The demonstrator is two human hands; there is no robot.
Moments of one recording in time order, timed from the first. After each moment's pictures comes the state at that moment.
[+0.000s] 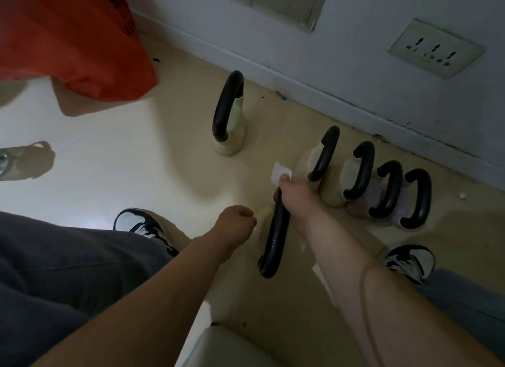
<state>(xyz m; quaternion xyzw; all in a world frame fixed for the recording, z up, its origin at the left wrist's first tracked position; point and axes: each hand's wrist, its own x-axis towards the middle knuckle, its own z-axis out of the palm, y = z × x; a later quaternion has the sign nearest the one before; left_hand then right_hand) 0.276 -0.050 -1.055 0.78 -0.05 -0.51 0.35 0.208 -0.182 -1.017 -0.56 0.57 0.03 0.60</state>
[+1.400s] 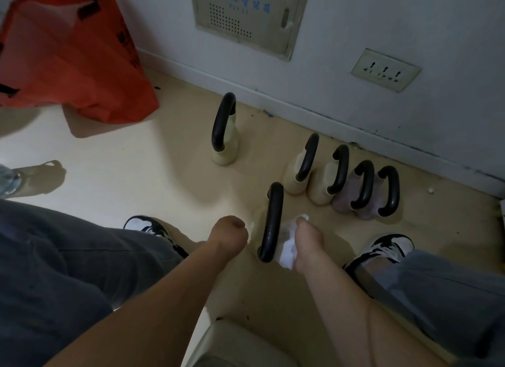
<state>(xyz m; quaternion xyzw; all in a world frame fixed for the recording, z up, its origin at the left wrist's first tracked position) 0.251 -0.006 -1.030 0.81 -0.10 -0.47 0.34 0.129 -0.112 -1.005 -0.28 0.72 -0.09 0.63</state>
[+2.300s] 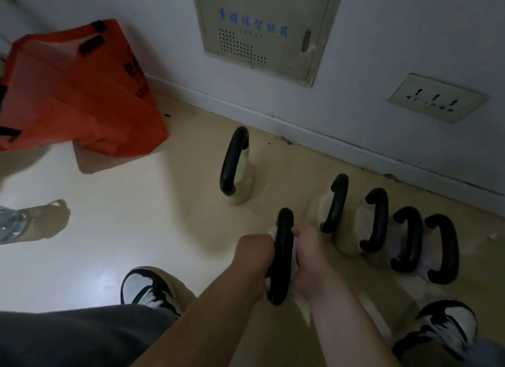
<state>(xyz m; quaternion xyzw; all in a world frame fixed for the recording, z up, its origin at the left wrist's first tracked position) 0.297 -0.114 -0.997 0.71 0.14 -0.52 0.45 0.231 -0.180 -1.011 -0.23 0.57 -0.05 0.79</state>
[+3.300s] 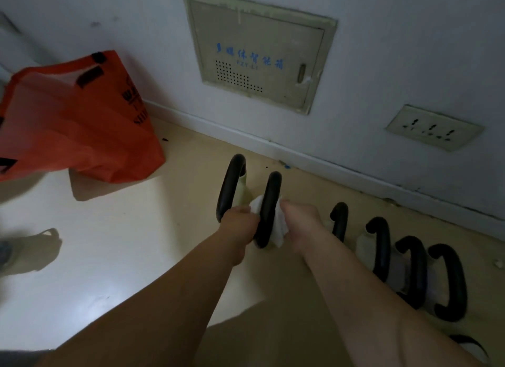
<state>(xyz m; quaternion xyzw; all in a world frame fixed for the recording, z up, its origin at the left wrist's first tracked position) 0.393 -0.177 -1.003 0.77 0.03 -0.47 0.43 0.314 -0.266 -0.969 -0.35 0.65 -0.04 0.67</state>
